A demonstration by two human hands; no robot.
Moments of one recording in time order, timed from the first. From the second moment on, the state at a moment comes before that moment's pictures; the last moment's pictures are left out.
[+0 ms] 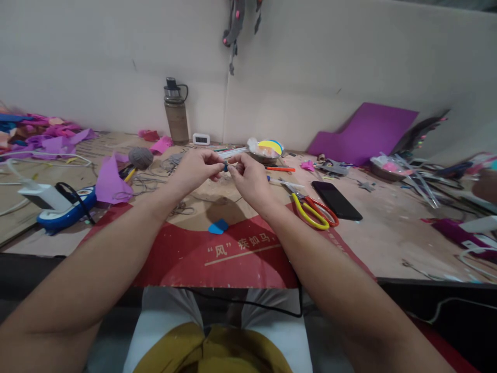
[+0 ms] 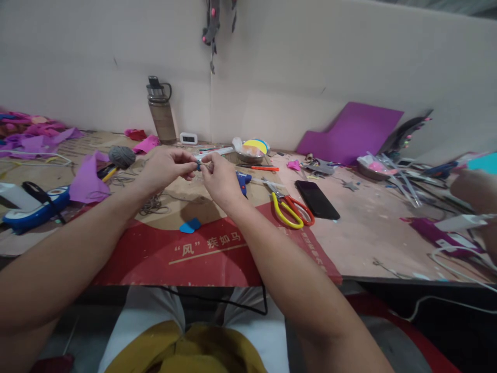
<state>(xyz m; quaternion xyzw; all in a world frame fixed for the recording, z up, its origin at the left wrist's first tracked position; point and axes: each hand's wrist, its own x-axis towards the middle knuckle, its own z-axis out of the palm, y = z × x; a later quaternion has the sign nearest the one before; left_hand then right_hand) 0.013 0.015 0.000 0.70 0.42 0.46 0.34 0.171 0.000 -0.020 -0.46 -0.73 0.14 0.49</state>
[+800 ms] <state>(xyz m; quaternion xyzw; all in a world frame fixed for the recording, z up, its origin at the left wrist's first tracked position) 0.011 0.008 0.007 0.74 0.46 0.40 0.29 0.172 -0.001 -0.017 -0.44 -0.76 0.08 0.47</state>
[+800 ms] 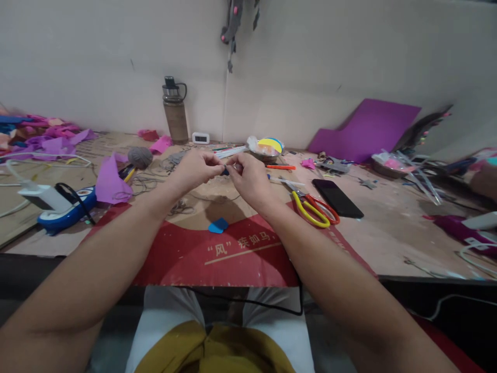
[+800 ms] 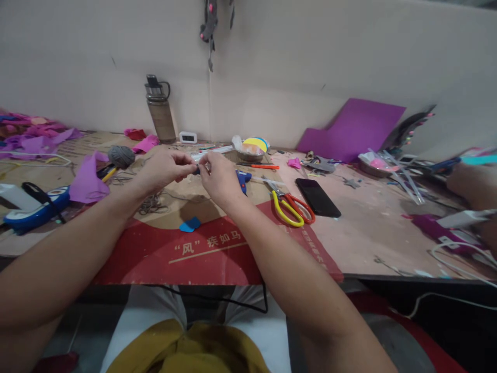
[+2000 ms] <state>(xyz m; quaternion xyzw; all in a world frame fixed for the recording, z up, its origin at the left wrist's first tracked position) 0.021 0.013 0.001 0.54 0.37 0.52 0.55 0.169 0.005 -0.019 -0.45 -0.64 0.27 0.56</state>
